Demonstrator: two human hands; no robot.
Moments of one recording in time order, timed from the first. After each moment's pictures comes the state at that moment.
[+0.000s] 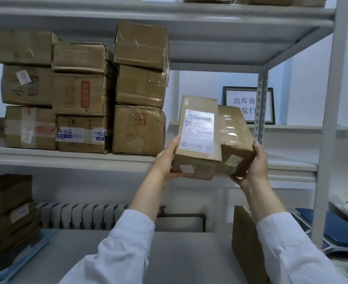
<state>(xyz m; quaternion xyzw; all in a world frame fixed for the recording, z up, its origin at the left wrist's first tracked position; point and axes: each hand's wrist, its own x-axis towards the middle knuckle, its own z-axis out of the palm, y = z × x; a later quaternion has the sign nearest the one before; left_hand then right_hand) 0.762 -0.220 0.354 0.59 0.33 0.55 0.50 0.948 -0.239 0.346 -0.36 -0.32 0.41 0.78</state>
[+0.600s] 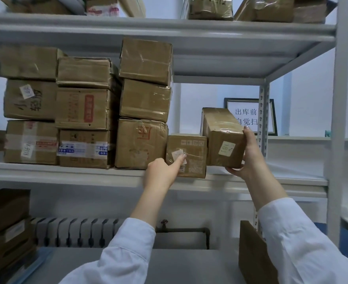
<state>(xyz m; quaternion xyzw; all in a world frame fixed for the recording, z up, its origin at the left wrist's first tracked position) 0.746 -0.185 0.364 0.62 0.60 0.49 0.14 0.921 -0.242 0.408 -0.39 -0.37 0.41 0.73</state>
